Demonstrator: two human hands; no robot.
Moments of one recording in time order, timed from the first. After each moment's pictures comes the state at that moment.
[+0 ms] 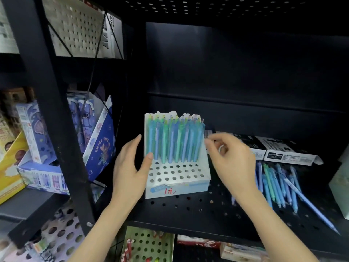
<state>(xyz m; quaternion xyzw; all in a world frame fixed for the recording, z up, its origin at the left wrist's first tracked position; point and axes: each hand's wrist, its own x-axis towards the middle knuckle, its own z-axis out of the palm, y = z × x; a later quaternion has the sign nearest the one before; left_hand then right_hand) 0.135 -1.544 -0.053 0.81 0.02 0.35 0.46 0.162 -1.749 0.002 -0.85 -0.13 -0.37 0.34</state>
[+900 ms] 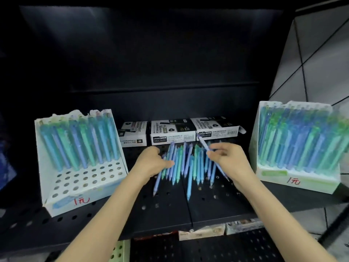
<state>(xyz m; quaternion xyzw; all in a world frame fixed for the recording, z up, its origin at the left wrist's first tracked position) 0.206 -1.742 -0.026 0.91 0.00 -0.07 0.40 0.170 -1.940 -0.040 -0.84 0.06 -0.14 0.52</state>
